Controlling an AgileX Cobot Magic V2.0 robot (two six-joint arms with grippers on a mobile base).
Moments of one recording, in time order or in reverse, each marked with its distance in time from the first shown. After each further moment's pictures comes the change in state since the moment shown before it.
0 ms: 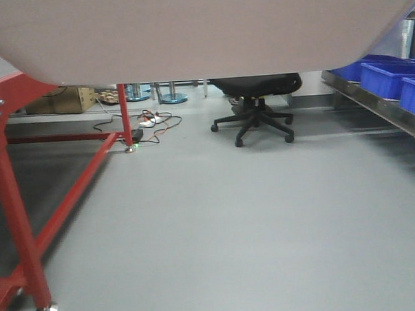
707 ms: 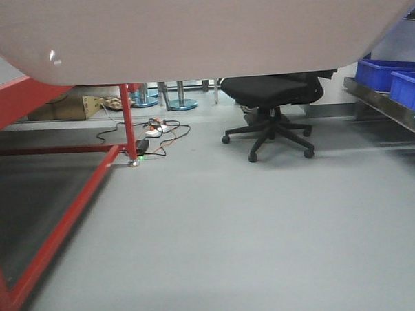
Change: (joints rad) left arm 0.000 0.000 0.000 0.000 0.000 0.000; right arm 0.000 0.000 0.000 0.000 0.000 0.000
